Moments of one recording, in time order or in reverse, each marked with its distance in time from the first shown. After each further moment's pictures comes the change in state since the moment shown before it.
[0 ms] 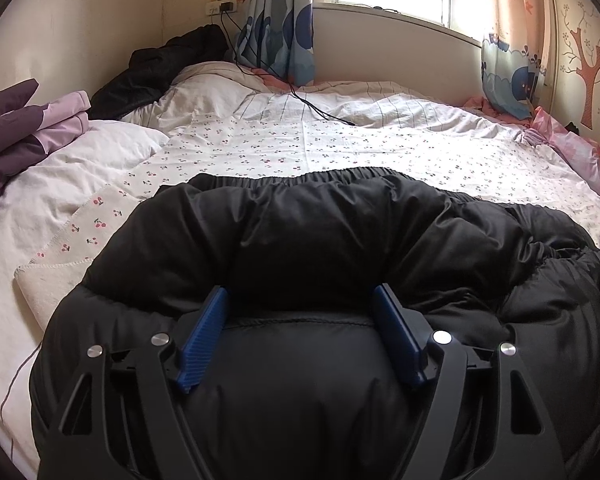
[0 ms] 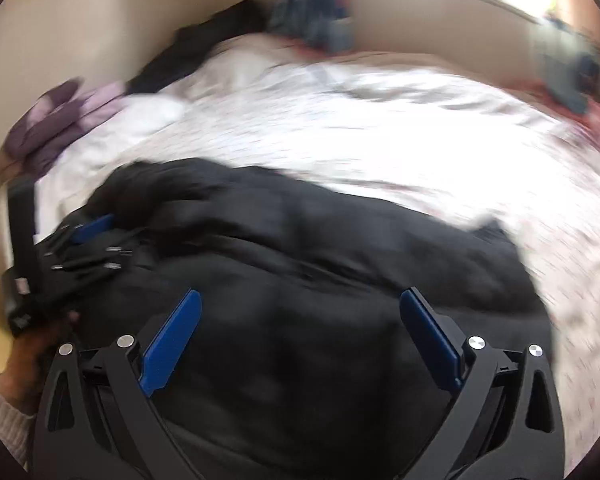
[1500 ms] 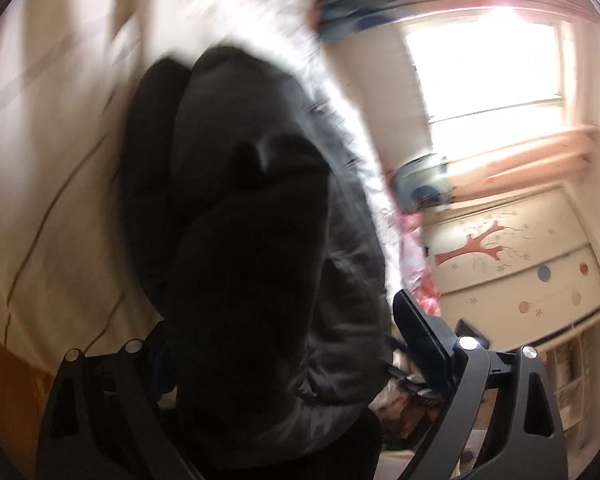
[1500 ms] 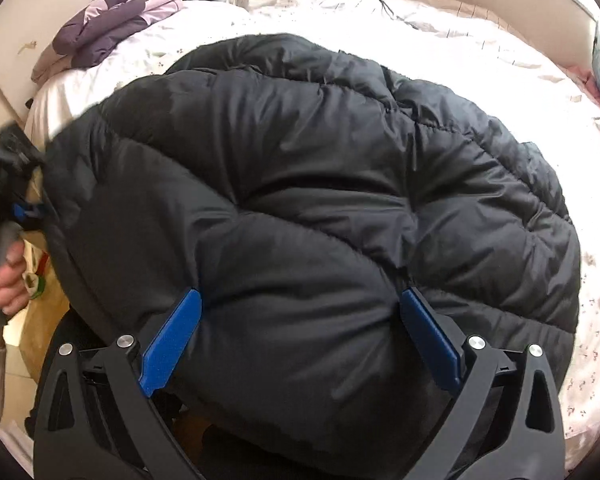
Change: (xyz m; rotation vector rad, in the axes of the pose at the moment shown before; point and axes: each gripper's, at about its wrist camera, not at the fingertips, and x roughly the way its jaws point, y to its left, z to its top) left arm -0.107 0.131 -0.100 -0.787 0.205 -0.705; right arm -0.033 0.070 -0.065 -0.182 0.292 0.121
